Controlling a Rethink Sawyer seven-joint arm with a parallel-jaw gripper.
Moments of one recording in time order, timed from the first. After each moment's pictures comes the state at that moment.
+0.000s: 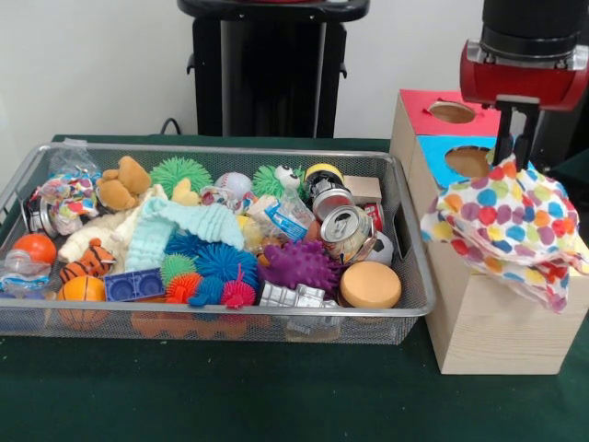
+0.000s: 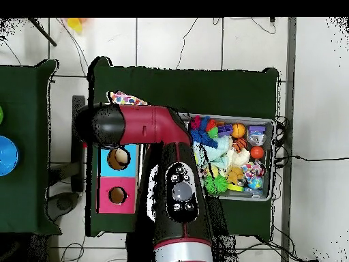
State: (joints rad) arm -0.03 -0.65 0.07 1.42 0.03 0.77 2.09
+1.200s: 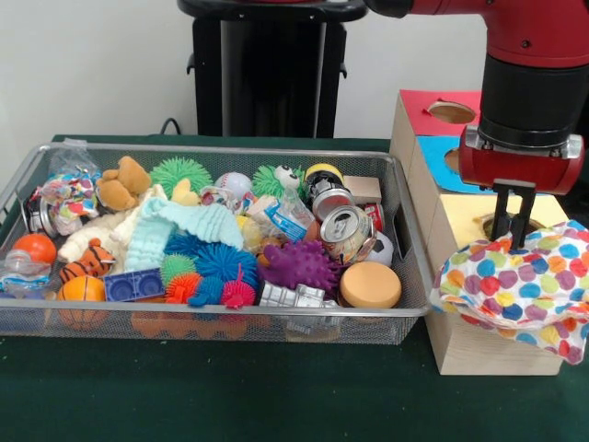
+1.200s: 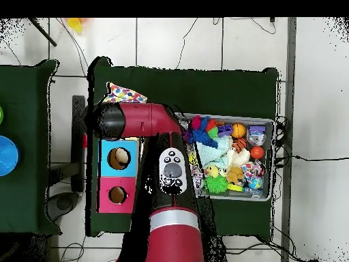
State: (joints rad) arm 0.00 -0.49 0.03 1.32 0.03 0.65 2.09
